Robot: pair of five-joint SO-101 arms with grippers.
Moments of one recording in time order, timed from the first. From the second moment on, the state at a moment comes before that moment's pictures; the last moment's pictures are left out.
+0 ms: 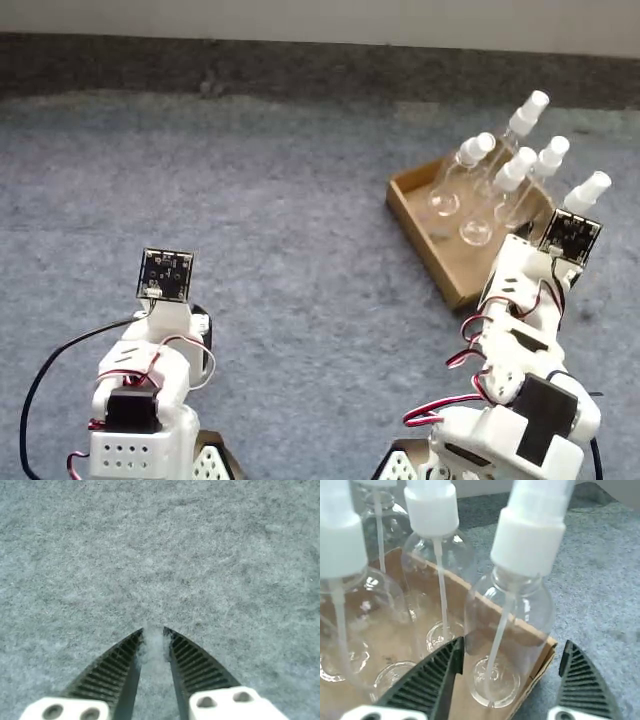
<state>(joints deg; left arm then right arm) -5.0 -103.8 92.3 68.4 1.0 23.0 -7.9 70.2 -35.3 5.1</state>
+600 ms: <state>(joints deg) -5.0 -103.8 92.3 68.4 1.0 23.0 -13.5 70.2 -35.3 5.1</state>
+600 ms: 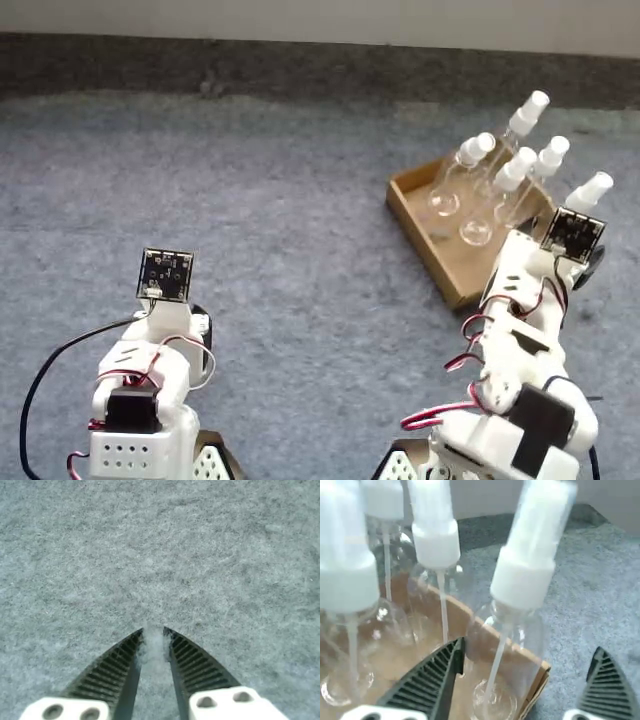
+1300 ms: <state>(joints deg) -5.0 -103.8 92.3 68.4 1.0 23.0 -56.2 57.1 21.3 4.7</state>
